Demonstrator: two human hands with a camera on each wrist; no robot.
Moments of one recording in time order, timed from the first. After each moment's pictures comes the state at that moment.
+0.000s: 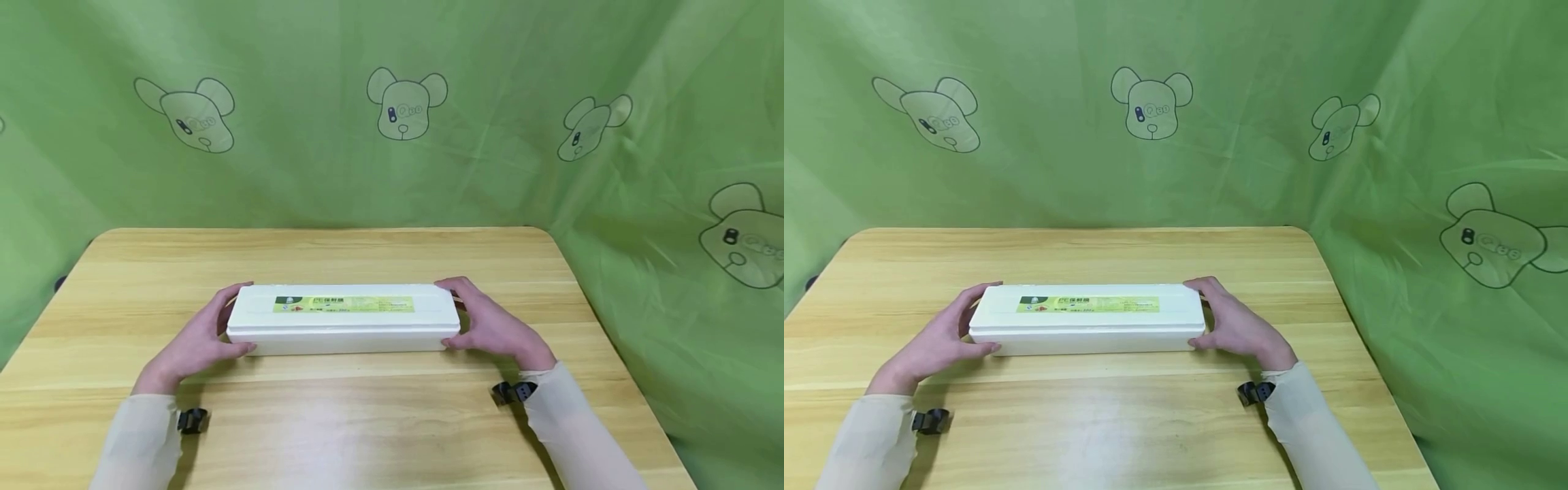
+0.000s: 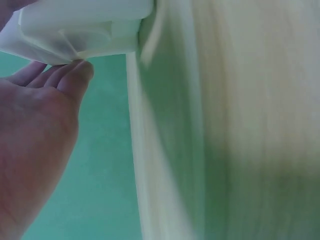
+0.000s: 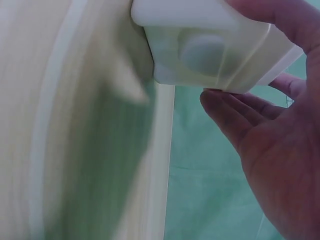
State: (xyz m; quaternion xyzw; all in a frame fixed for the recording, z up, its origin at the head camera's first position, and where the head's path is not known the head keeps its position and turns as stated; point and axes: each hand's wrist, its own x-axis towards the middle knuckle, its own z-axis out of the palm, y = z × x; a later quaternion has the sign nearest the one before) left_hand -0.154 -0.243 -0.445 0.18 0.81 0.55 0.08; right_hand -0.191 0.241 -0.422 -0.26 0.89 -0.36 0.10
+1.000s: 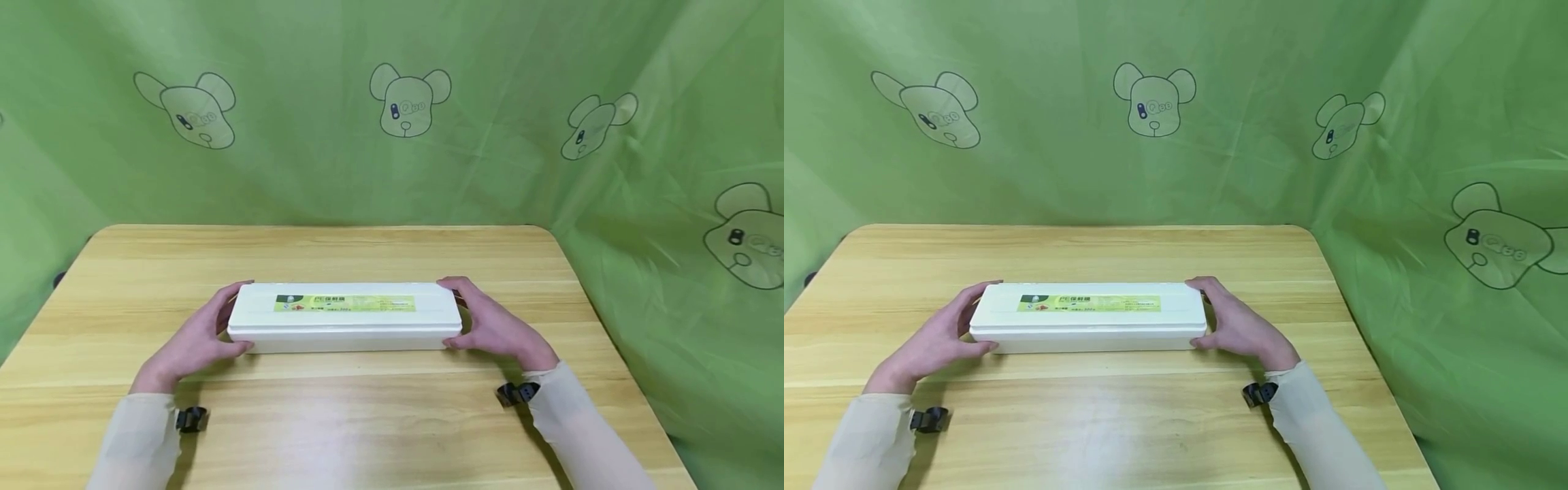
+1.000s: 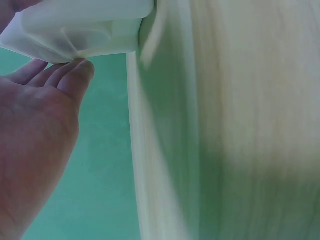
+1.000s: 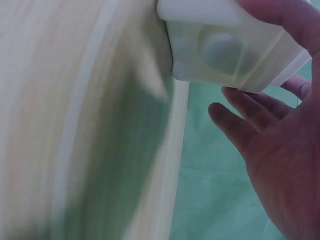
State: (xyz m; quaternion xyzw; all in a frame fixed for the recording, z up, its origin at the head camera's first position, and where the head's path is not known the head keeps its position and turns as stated) left_hand -0.153 -0.247 -0.444 0.17 0.82 0.53 0.09; right_hand -0.191 0.243 -0.424 -0.26 0.88 -0.37 0.11
